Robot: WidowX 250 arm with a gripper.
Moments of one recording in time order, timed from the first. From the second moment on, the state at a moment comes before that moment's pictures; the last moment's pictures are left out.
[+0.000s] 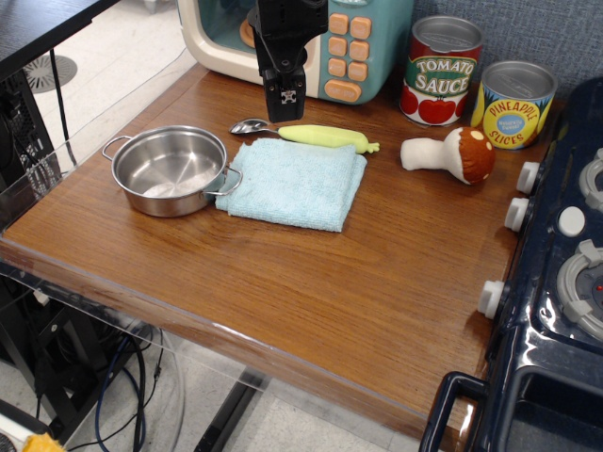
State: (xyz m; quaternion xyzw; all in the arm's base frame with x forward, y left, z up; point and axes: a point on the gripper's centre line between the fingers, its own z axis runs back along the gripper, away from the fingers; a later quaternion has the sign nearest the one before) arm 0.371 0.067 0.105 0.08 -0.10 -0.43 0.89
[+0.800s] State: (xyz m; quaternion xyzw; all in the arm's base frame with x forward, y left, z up) arm 0.335 0.100 0.075 0.06 -0.06 -0.40 0.91
